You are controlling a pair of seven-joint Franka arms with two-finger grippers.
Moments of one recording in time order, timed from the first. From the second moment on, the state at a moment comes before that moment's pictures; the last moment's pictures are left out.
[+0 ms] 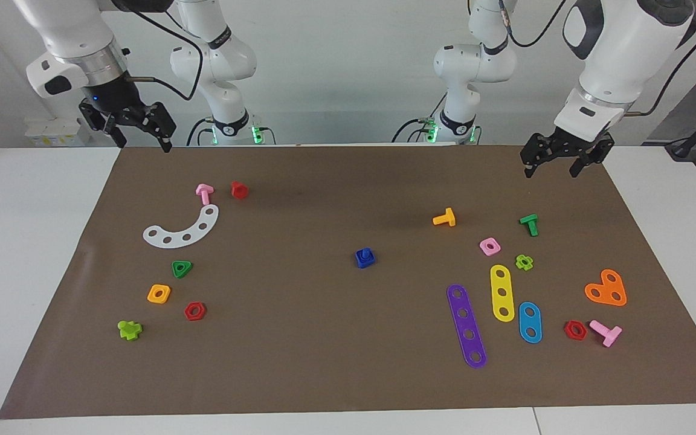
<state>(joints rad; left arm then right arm) -0.17 0.03 0.06 -1.56 0.03 1.58 -0.01 0.06 -0.09 -0.08 -1.61 0.00 1.51 0.16</state>
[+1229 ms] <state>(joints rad) -0.43 0.08 0.03 -1.66 -0.04 1.78 -0.37 0.06 -0.09 -0.08 -1.61 0.00 1.51 0.16</state>
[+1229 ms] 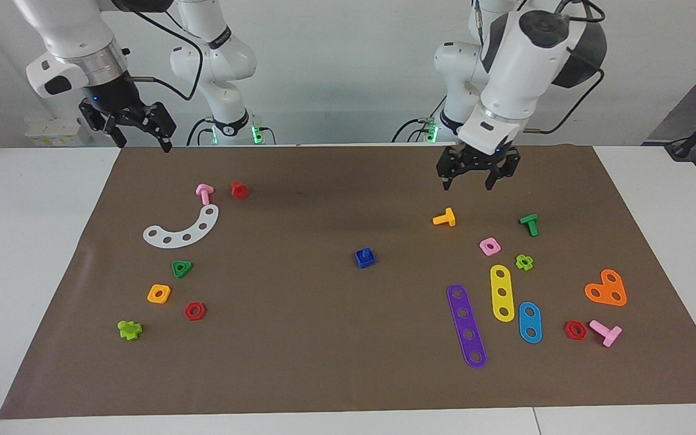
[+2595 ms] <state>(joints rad) -0.63 0.48 0.03 -1.55 -0.04 2.05 -0.89 0.06 -0.09 -0.08 -1.61 0.00 1.51 0.16</state>
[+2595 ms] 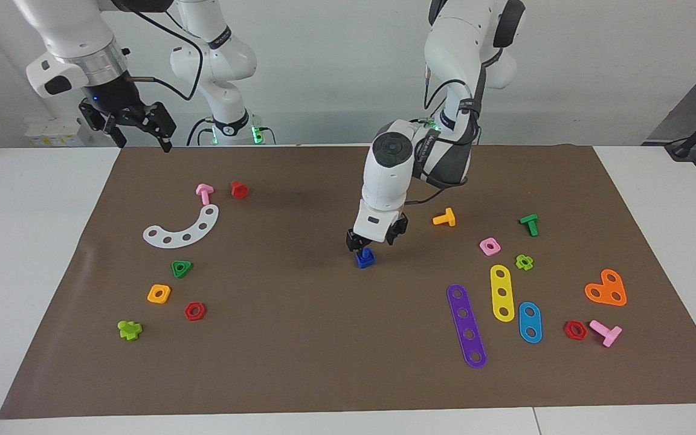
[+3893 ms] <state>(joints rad) -0.66 0.49 0.03 -1.69 -0.04 2.24 -0.90 0.06 -0.09 -0.08 -1.61 0.00 1.51 0.16</state>
